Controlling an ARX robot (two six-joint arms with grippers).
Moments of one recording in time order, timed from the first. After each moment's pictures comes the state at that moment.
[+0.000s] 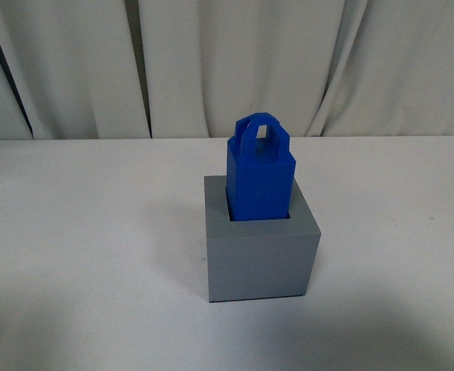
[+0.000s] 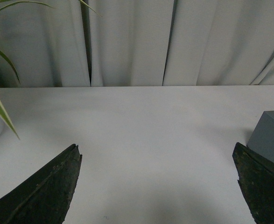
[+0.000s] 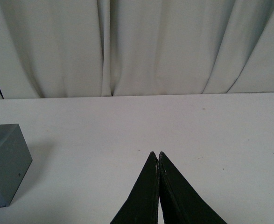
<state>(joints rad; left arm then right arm) 0.00 0.00 0.02 0.00 0.00 0.00 0.00 0.38 0.01 0.38 0.00 -0.01</state>
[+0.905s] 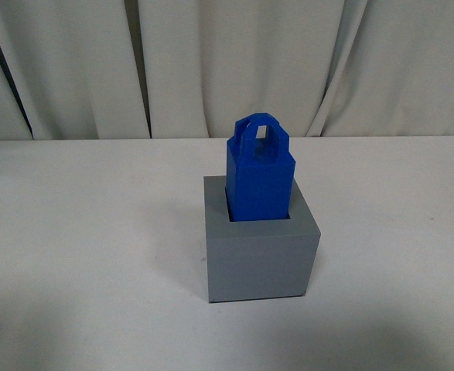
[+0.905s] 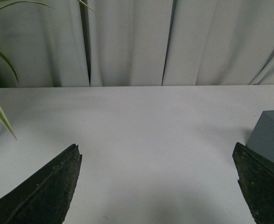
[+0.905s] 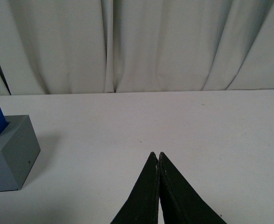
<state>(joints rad) 0.00 0.00 0.02 0.00 0.00 0.00 0.00 0.01 0.01 0.00 0.00 -0.01</state>
